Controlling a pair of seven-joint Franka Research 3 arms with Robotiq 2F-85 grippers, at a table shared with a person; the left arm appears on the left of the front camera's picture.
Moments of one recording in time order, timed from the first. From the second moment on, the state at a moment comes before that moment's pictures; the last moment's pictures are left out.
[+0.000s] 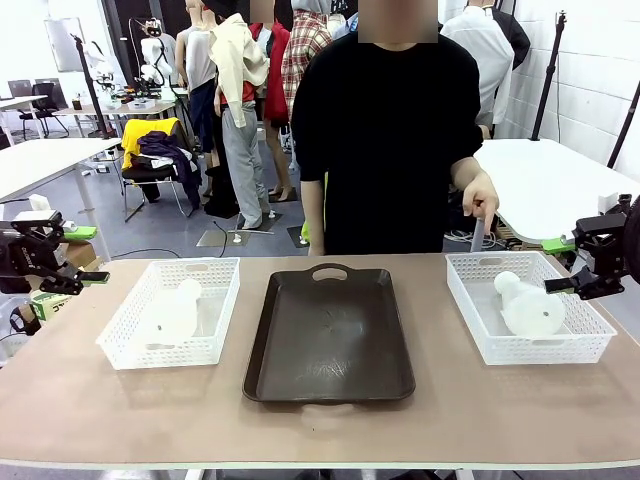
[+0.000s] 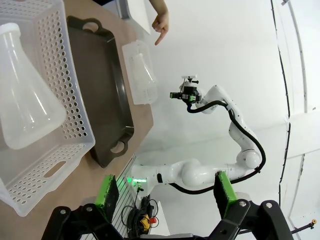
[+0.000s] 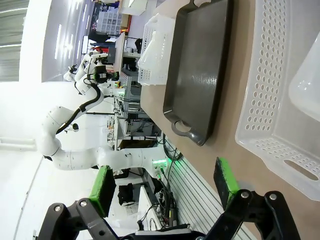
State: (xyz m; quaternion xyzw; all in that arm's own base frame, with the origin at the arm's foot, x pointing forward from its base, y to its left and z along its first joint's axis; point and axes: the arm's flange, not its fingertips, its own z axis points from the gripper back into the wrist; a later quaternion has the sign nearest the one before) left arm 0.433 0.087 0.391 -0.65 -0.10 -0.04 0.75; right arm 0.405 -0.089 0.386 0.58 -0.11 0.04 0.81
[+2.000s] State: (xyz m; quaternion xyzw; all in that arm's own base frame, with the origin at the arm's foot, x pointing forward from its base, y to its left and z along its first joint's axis) left arm 0.433 0.087 0.389 -0.65 -0.10 -0.04 0.75; right arm 0.609 -0.008 0.377 0.04 -0.05 -0.02 1.00
